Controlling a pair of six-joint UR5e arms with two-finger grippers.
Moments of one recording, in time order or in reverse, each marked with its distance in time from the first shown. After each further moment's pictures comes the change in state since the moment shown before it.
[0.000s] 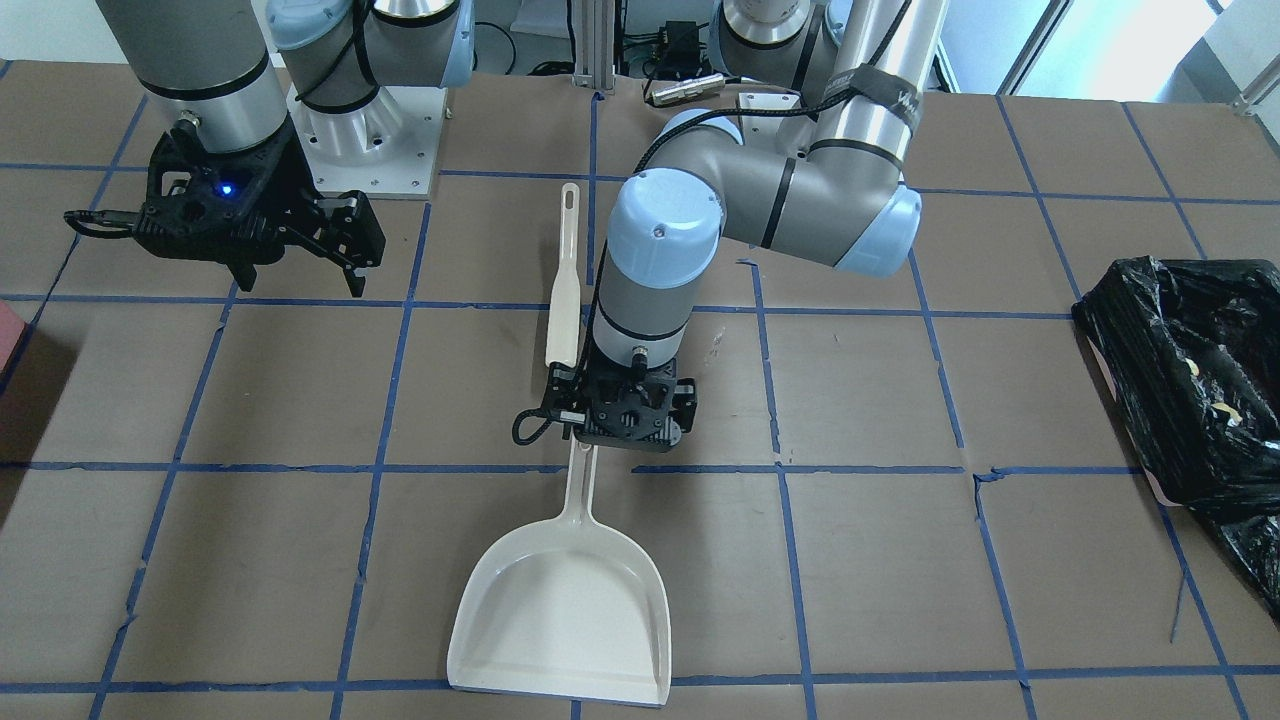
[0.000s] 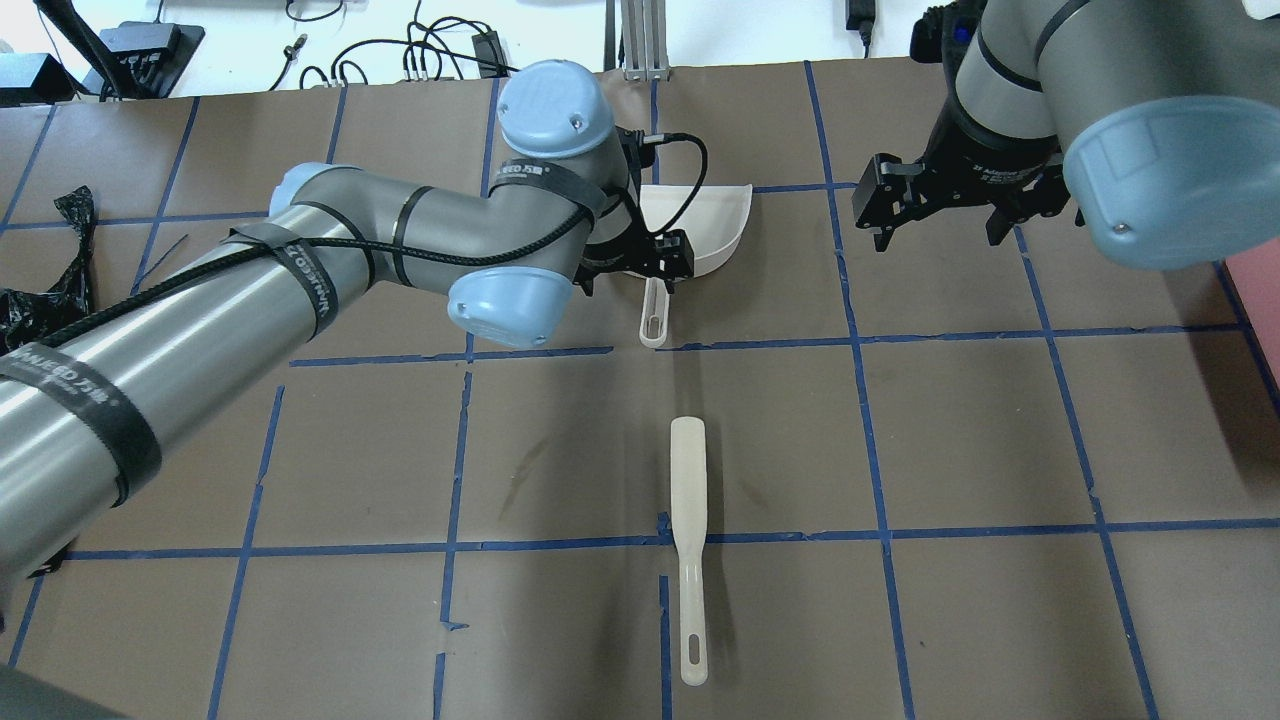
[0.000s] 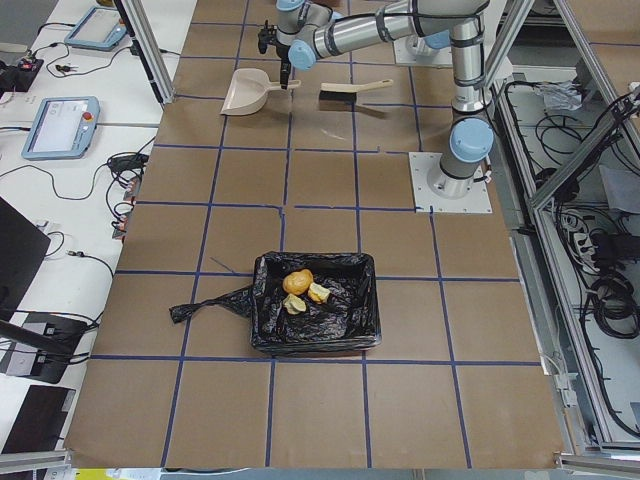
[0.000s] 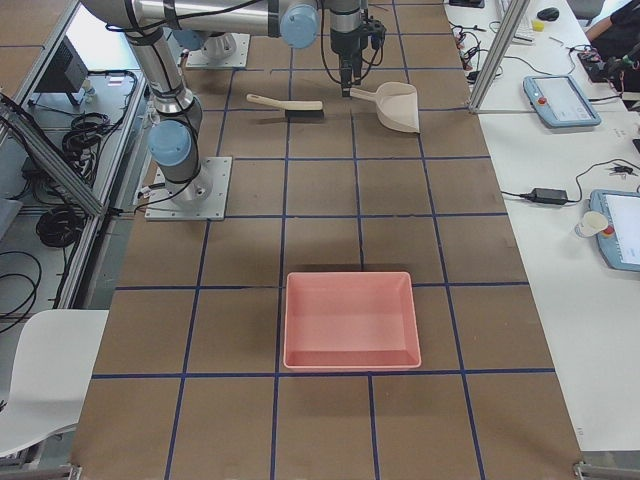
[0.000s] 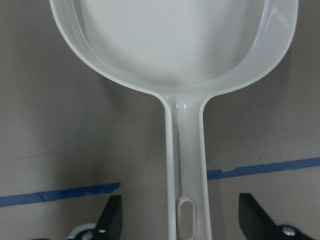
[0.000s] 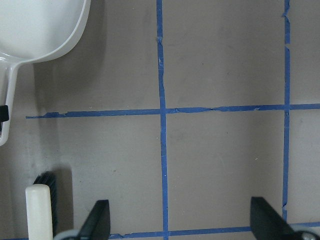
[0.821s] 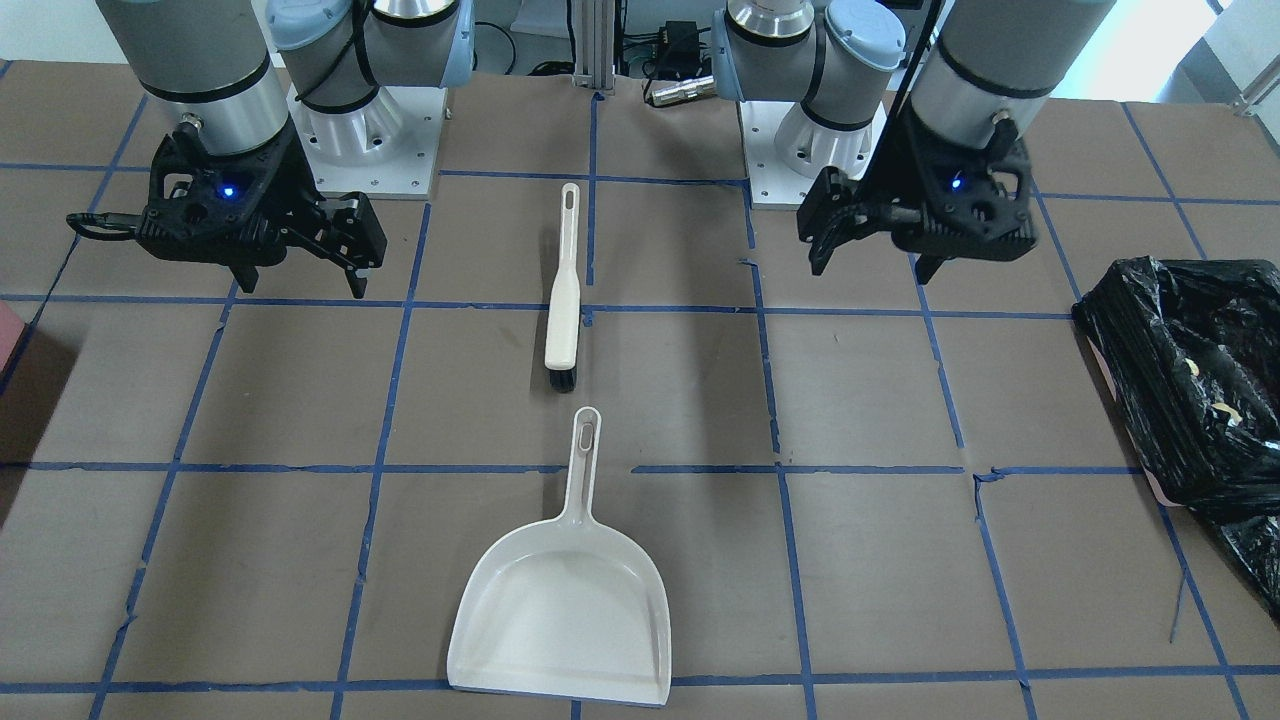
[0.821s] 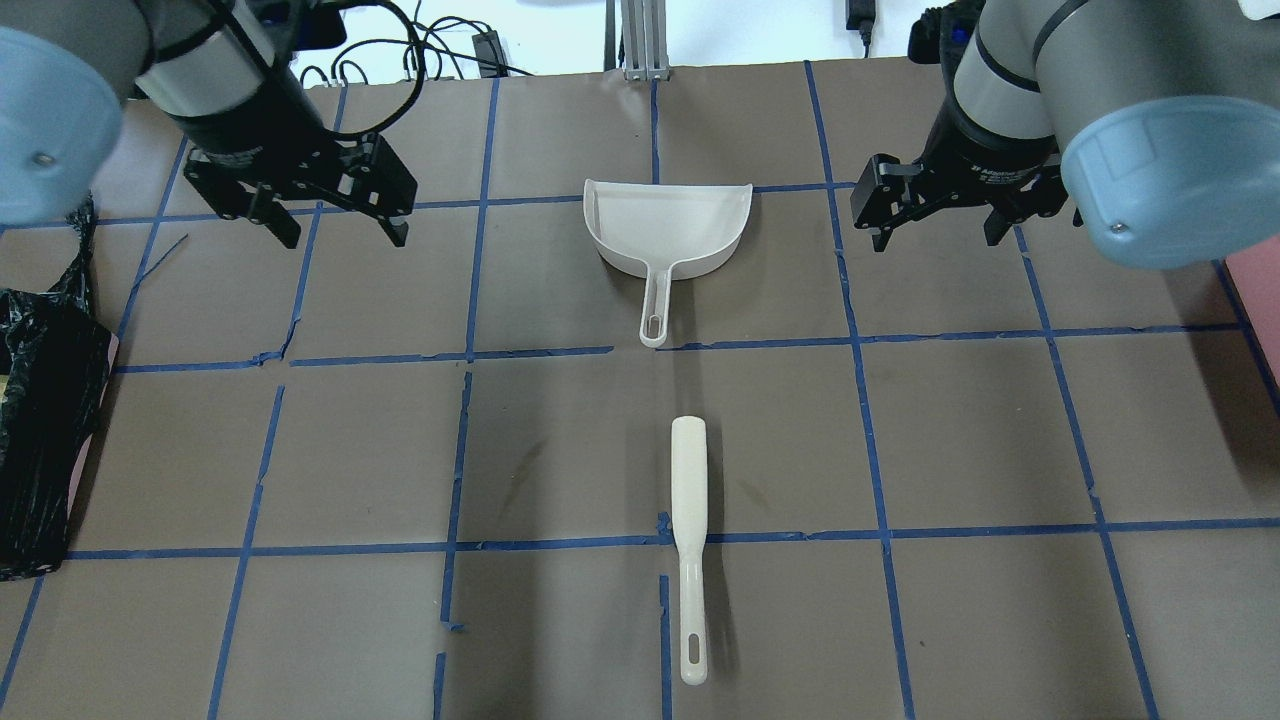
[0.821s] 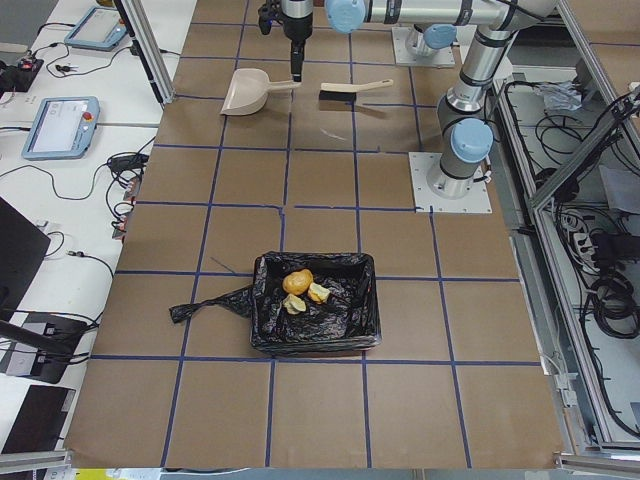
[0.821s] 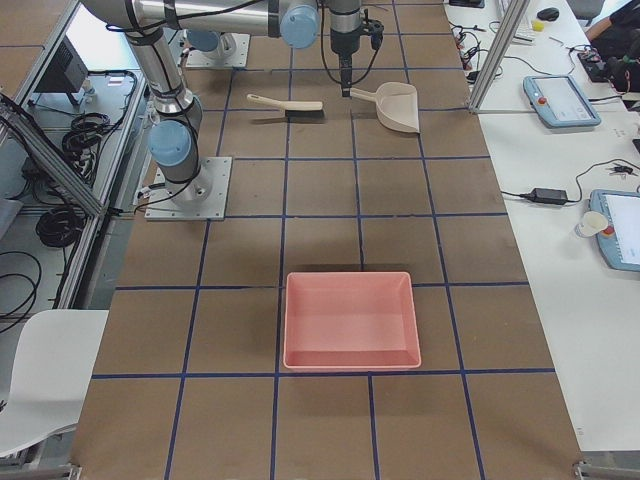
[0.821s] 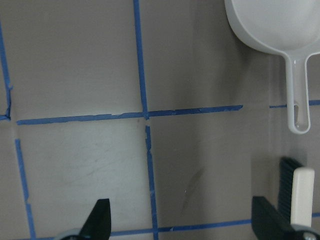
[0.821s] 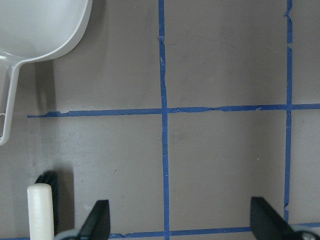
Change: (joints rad) left arm 0.315 0.347 0.156 -0.649 0.045 0.317; right arm 0.001 0.001 0.001 0.000 0.002 -0.002
